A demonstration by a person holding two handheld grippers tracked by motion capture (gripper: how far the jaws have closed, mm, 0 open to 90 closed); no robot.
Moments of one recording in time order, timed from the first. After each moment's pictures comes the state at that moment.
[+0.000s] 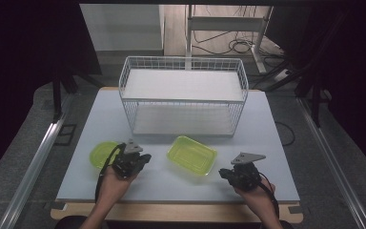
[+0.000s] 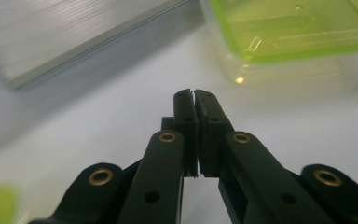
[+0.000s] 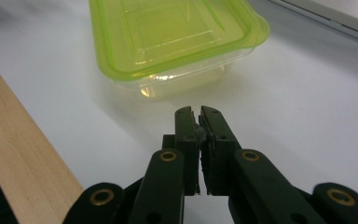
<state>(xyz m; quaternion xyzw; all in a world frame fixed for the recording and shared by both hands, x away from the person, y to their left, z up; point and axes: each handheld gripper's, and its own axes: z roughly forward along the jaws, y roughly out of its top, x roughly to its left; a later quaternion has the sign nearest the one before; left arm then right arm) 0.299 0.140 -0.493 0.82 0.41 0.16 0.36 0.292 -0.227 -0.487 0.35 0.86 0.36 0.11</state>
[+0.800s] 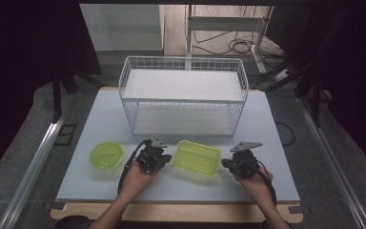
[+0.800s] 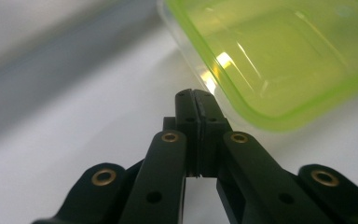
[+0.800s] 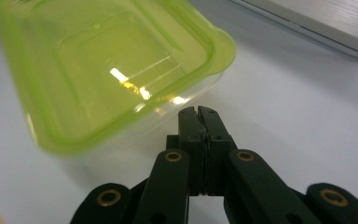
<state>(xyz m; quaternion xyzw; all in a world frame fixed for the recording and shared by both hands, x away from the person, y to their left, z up) 0.322 0.088 -0.506 0.85 0.38 0.08 0.34 0.333 -0.230 -0.492 0.38 0.85 0.33 0.13</state>
